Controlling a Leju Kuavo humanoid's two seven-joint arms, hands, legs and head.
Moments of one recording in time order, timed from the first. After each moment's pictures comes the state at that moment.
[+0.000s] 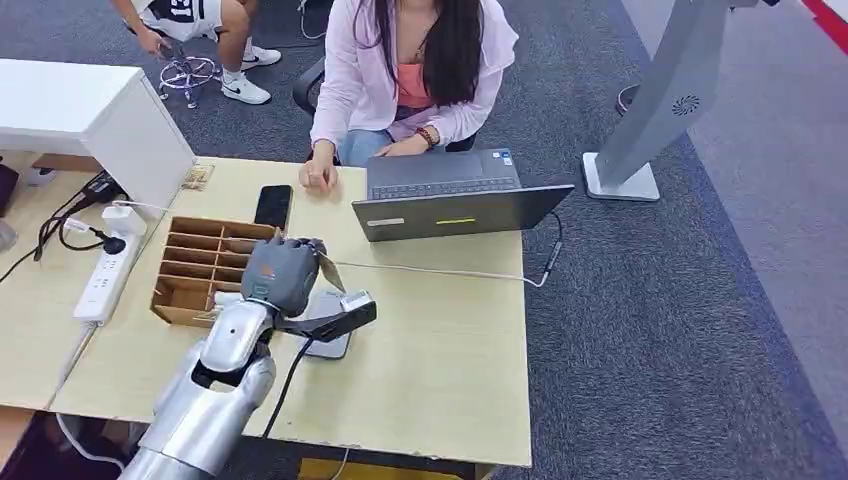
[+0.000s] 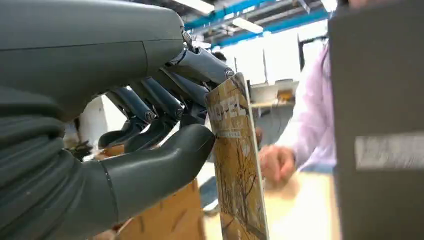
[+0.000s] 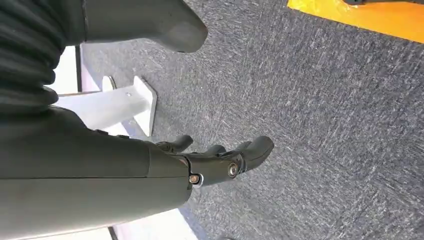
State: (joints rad) left arm -0.53 -0.10 -0.53 -1.02 -1.35 0.17 0.10; right arm -0.05 0.08 -0.55 -0.19 0.94 -0.14 0.21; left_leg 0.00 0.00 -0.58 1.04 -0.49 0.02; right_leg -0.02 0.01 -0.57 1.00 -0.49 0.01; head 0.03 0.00
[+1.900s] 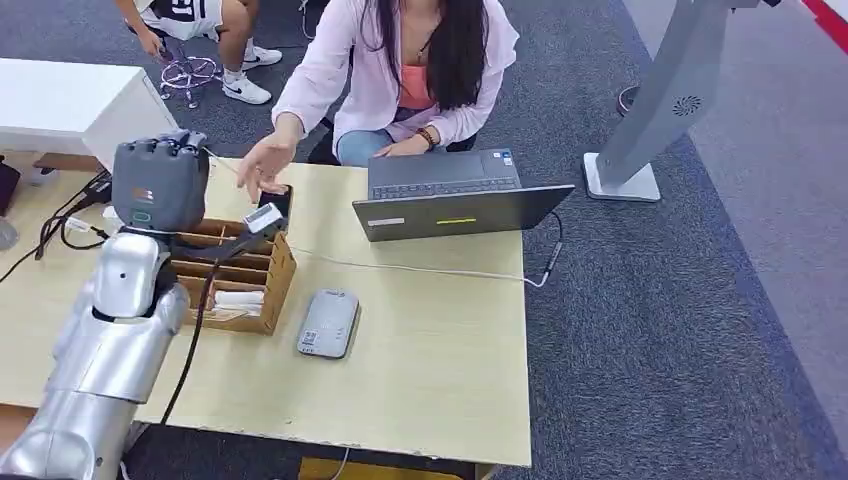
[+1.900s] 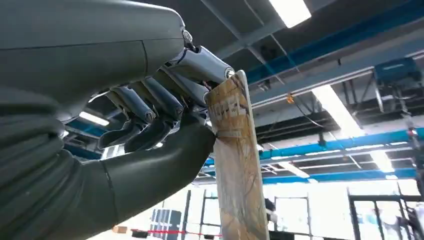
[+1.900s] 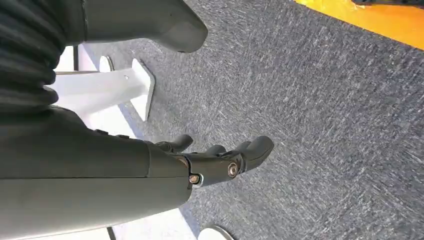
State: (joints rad) left arm -0.76 0.05 -0.35 -0.99 -1.51 0.57 0.02; right arm -0.05 0.09 -0.59 -0.19 1.06 -0.11 0.19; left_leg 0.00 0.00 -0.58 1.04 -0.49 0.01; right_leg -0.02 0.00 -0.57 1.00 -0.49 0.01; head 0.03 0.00
